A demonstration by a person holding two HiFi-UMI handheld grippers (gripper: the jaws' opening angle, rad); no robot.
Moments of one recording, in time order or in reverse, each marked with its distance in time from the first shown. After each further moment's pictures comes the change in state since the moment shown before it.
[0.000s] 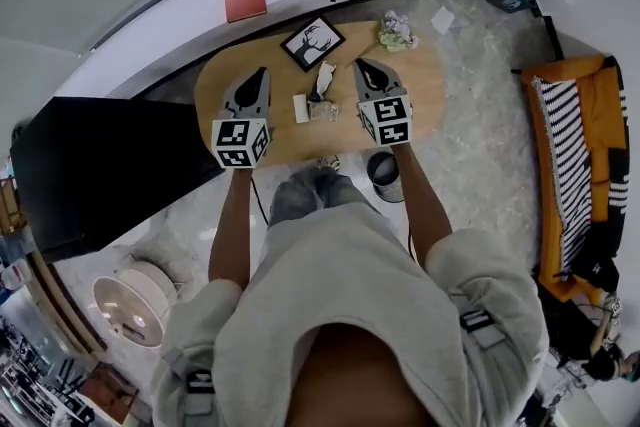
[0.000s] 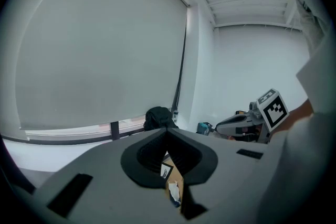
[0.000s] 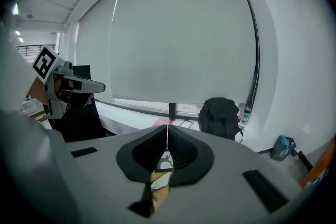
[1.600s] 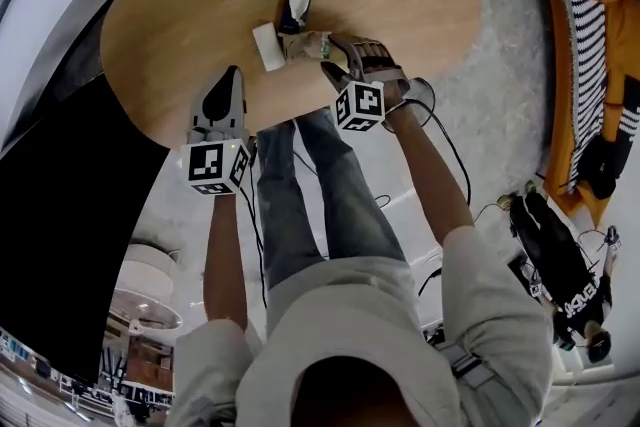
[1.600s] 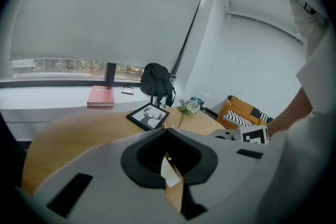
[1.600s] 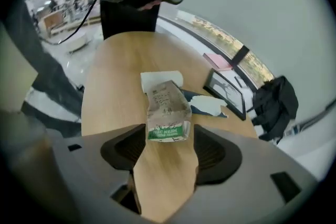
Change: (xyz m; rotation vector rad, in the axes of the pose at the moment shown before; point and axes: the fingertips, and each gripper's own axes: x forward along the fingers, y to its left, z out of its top) left arm 0.031 0.010 -0.279 -0.147 0.236 -0.110; right arm 0.086 0.106 -0.369 -0.718 0.542 0.302
